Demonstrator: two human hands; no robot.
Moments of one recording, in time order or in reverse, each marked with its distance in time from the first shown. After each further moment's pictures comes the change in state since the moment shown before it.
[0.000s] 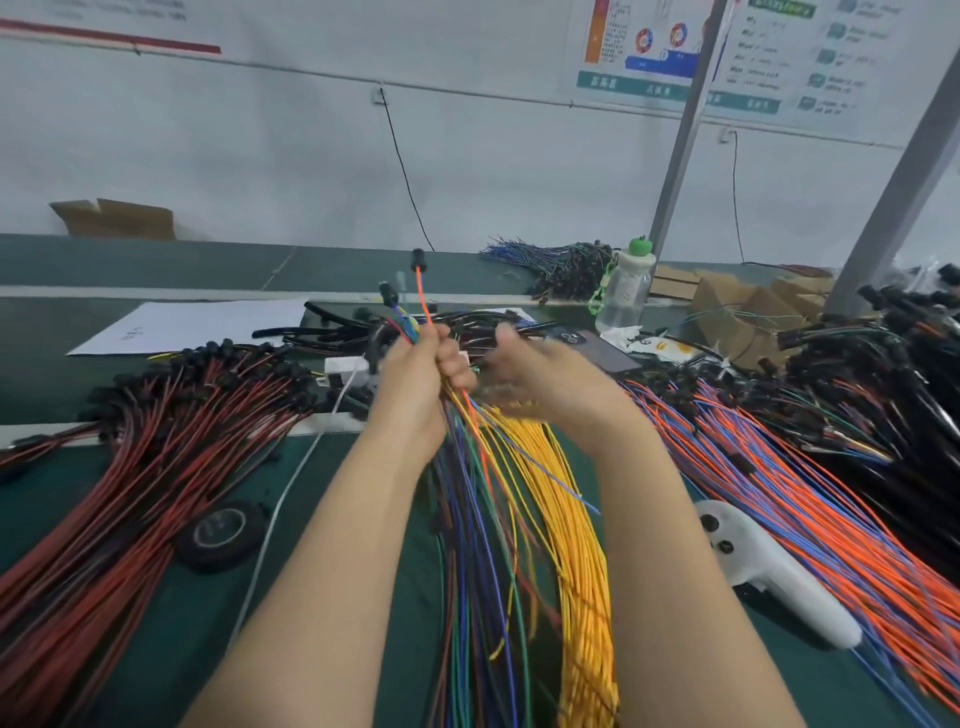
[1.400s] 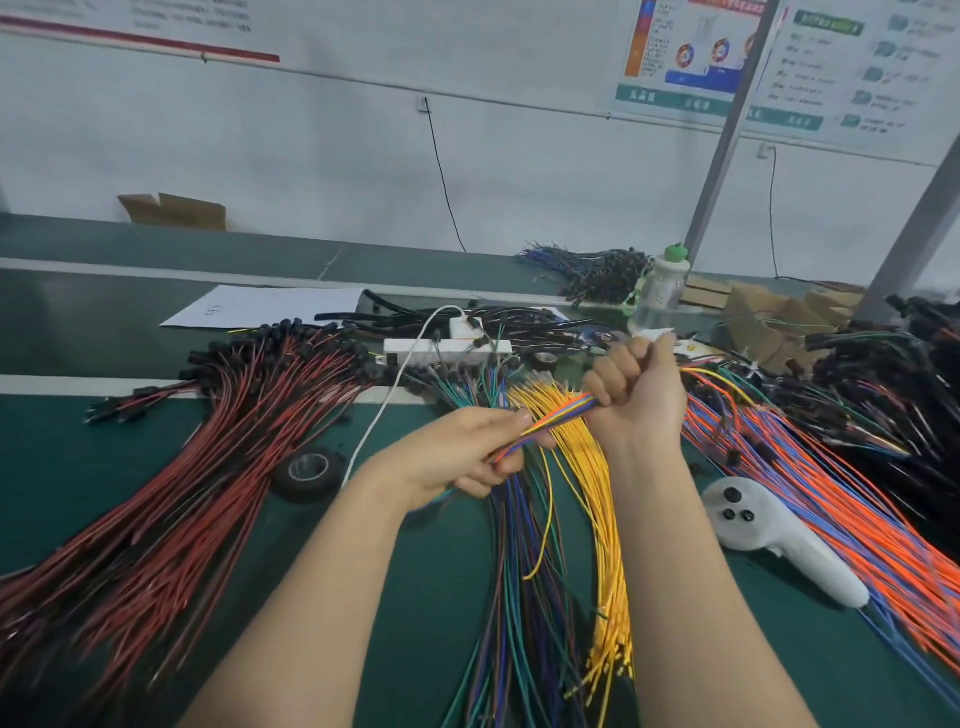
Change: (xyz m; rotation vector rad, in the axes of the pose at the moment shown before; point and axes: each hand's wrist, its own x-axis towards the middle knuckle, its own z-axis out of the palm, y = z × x) left_hand -0.075 0.014 -0.066 0.793 -0.608 -0.314; right_hand -0.035 0.012 0.018 1.425 0.262 -0.152
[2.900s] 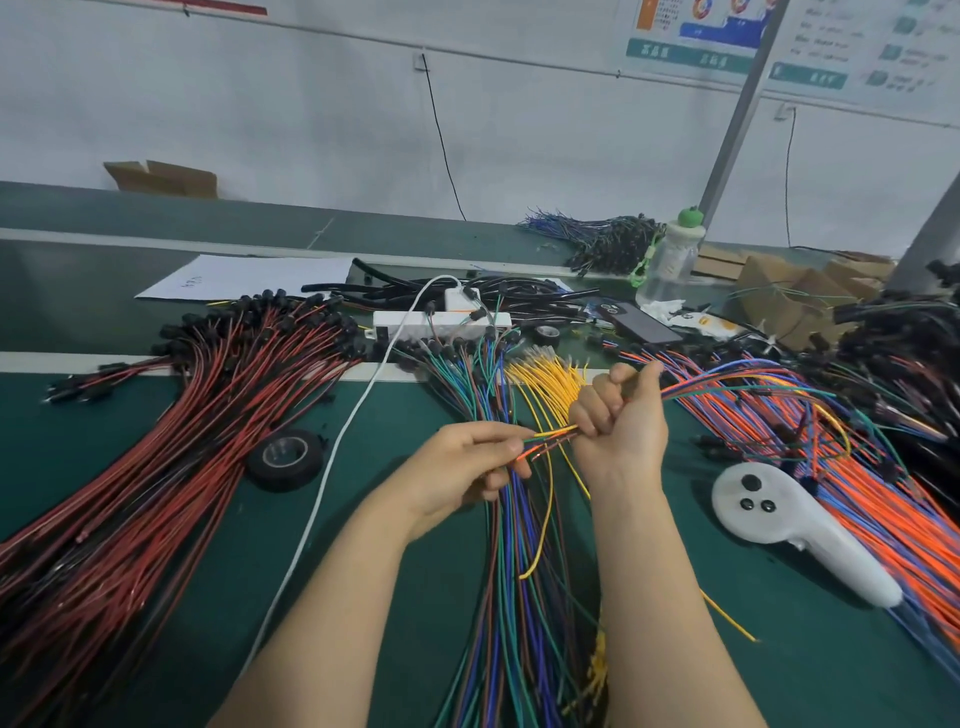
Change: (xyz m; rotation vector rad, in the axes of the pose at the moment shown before) left_hand 0.021 -0.052 0.007 -0.204 0.208 -0.007; right_hand 0.008 0.031 -0.051 -0.016 0.087 0.011
